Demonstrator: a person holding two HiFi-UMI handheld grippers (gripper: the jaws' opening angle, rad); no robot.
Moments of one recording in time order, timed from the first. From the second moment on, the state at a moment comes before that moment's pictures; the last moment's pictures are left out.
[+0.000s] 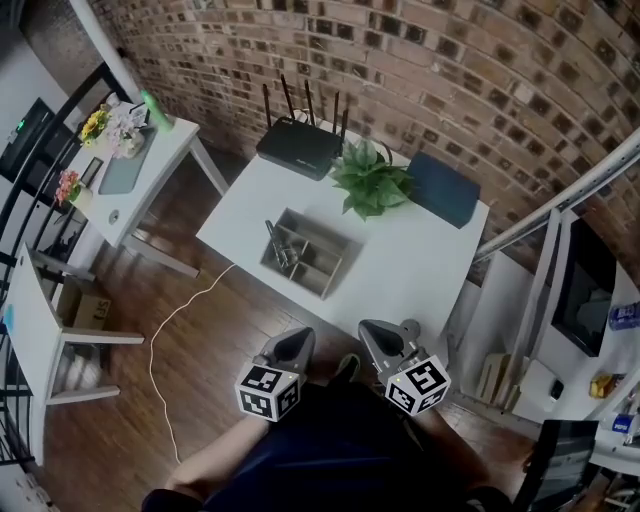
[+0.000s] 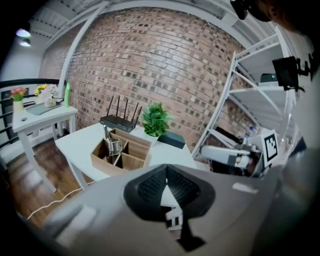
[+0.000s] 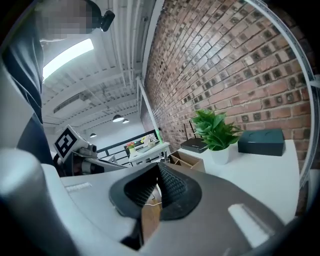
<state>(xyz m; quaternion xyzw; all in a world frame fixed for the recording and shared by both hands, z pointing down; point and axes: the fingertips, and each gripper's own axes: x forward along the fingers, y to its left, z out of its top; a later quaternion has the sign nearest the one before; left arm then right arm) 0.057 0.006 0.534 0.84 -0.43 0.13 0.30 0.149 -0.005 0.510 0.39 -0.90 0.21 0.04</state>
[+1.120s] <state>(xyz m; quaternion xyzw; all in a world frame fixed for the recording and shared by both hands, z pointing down) -0.026 -0.018 0.524 0.86 -0.40 0.11 0.30 0.088 -0.024 0.480 0.45 -0.87 0.20 0.03</state>
